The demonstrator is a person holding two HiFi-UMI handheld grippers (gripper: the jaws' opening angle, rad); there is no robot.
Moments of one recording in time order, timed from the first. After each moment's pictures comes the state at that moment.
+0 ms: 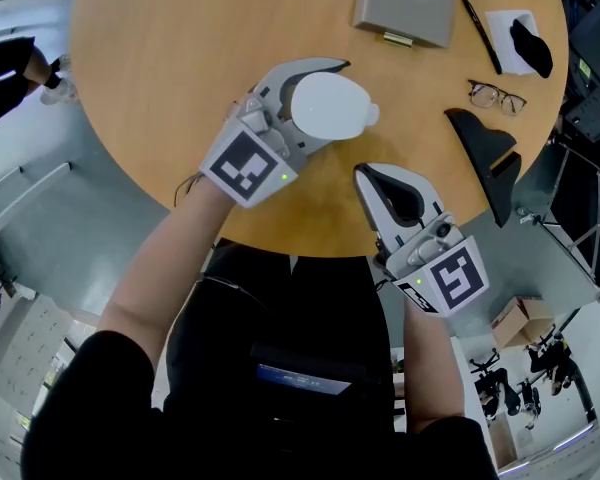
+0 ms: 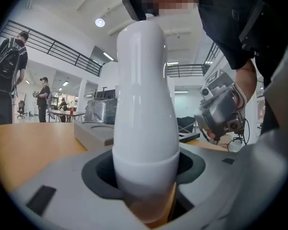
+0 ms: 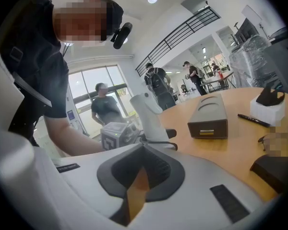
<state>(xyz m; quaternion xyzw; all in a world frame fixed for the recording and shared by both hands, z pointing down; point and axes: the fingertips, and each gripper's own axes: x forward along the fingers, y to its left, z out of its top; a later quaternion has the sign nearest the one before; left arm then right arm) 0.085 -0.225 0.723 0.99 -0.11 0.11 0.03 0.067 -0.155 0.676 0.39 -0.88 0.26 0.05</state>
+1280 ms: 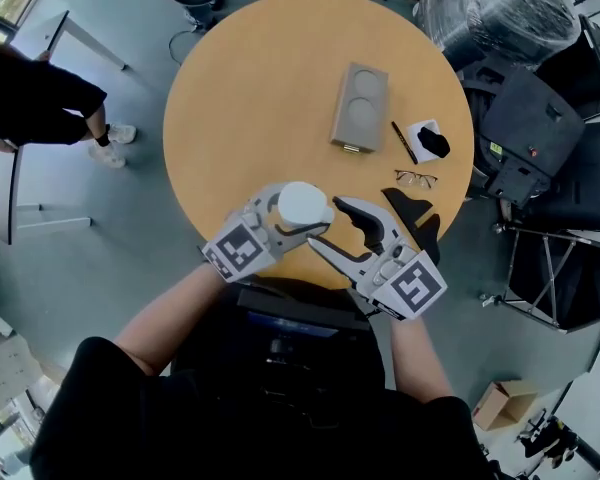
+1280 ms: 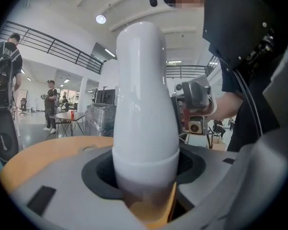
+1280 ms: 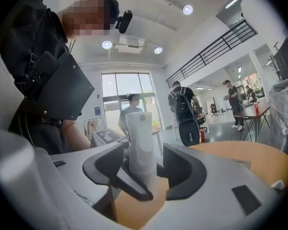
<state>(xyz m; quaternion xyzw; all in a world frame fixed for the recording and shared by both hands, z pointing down) 0.035 -0.119 0.419 0.98 -0.11 0.13 0.06 0.015 -0.113 0.338 0.28 -0.95 0.12 0.02</state>
